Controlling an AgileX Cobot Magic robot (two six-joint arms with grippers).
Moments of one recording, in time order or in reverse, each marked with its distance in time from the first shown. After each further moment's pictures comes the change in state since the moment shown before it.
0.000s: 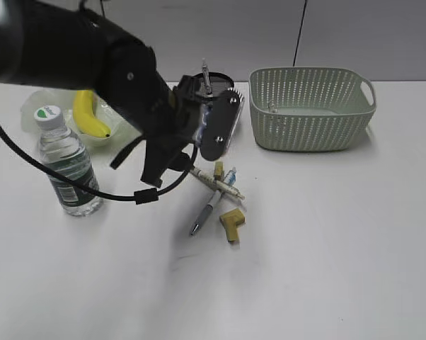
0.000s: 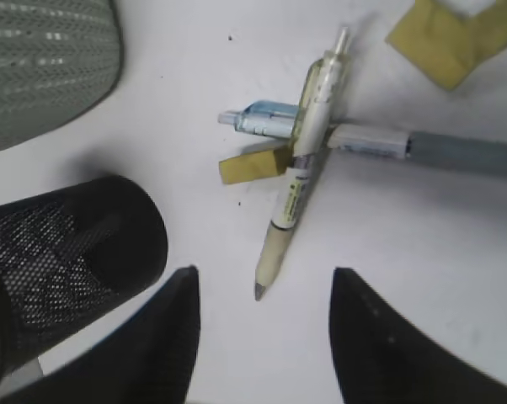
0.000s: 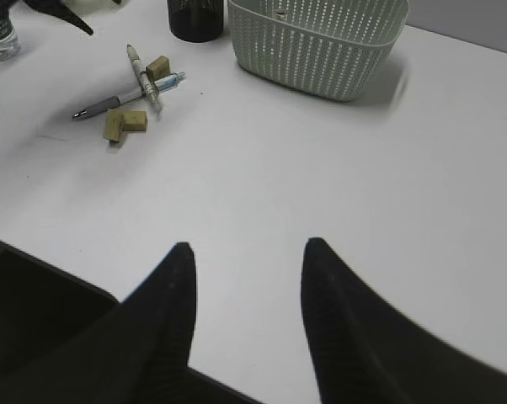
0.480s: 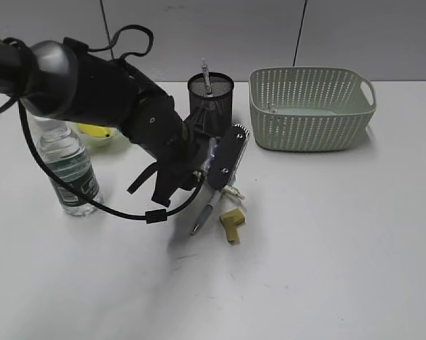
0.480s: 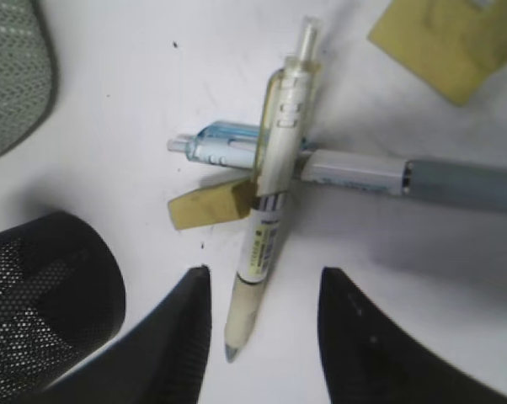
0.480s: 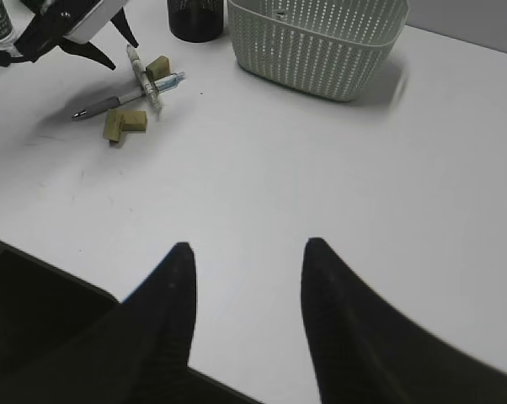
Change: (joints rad) left arm -0.002 0.137 -0.002 0.054 -0.120 0.001; right arm 0.000 0.000 0.000 0.000 -0.001 0.000
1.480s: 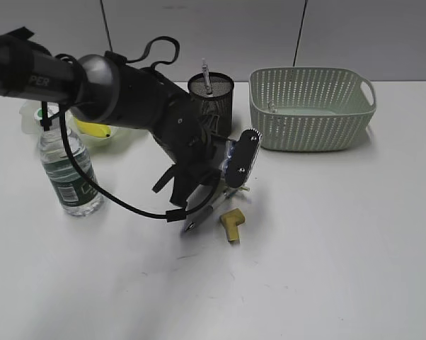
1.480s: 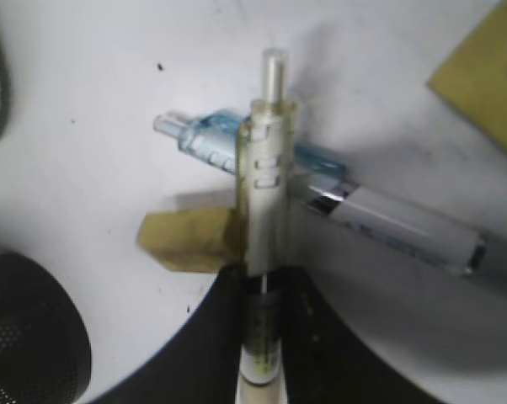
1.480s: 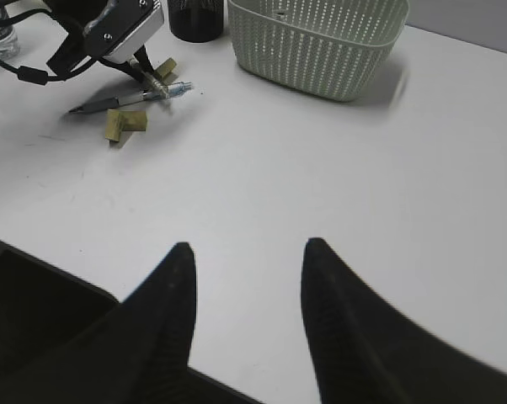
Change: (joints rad) left arm -0.007 0.140 -0.157 -0.047 0.075 -0.007; right arm 0.000 0.000 0.000 0.000 0.000 0.000
